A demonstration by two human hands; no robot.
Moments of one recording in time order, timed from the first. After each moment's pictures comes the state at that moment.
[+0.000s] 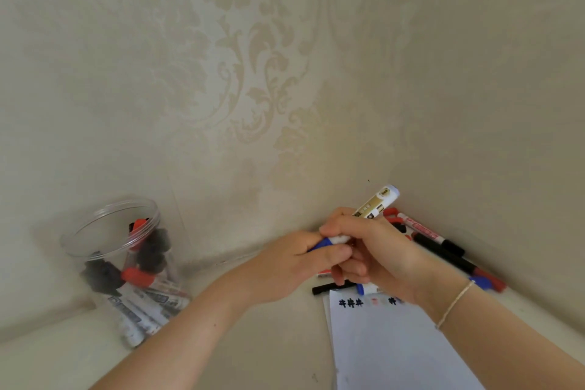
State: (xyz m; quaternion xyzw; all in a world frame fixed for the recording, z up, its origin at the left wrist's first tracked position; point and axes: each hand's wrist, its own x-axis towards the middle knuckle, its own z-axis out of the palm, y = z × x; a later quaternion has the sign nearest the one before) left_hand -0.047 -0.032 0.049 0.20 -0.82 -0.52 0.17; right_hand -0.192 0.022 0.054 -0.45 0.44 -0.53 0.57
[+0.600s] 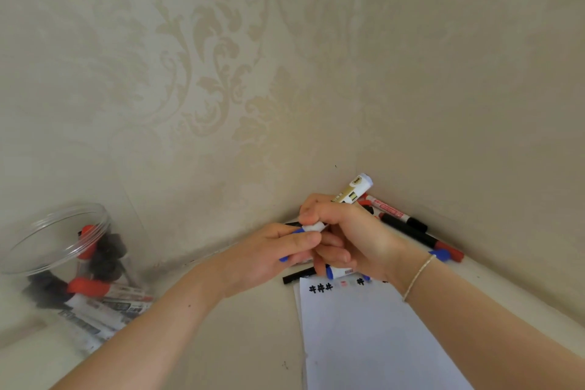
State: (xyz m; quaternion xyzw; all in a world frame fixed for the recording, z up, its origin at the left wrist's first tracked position) left_hand -0.067 -0.037 0.040 0.13 -0.73 -0.65 0.13; right_hand -0.213 0.025 0.046 -0.44 0.42 -0.53 0.59
